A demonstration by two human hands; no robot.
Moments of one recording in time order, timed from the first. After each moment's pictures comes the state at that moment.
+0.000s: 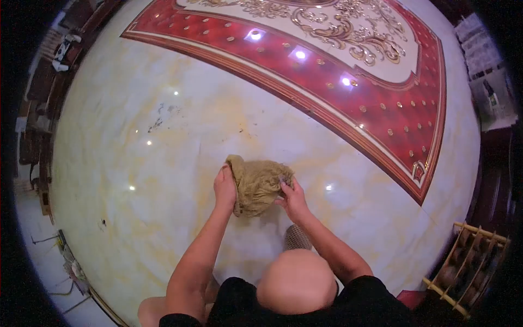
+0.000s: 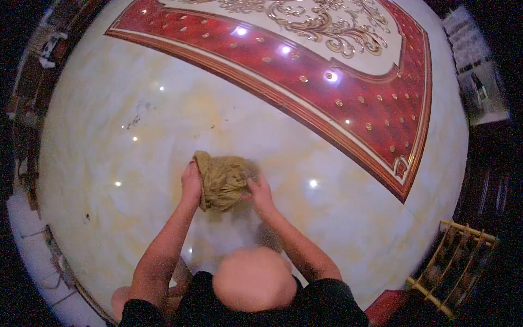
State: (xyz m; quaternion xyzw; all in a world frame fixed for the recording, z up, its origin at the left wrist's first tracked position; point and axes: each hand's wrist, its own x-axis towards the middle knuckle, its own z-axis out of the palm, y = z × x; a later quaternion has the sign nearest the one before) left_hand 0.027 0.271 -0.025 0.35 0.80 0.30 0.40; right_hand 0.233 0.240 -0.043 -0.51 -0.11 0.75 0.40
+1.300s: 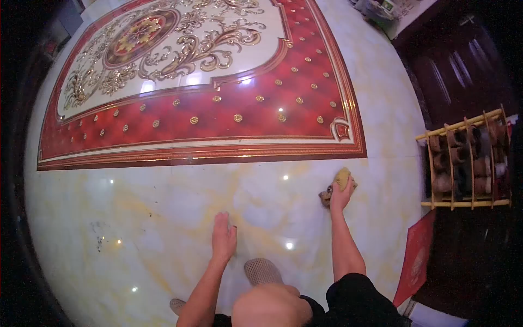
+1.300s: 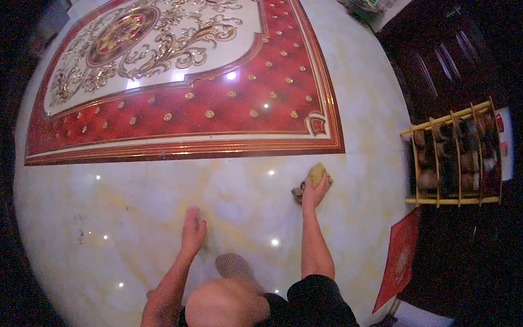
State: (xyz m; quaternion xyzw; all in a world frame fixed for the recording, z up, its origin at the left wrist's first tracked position) left_hand 0.200 0.263 -0.093 0.75 0.50 0.10 0.42; right_hand 0.589 0.134 -0.137 -0.92 -0.16 -0.05 0.35
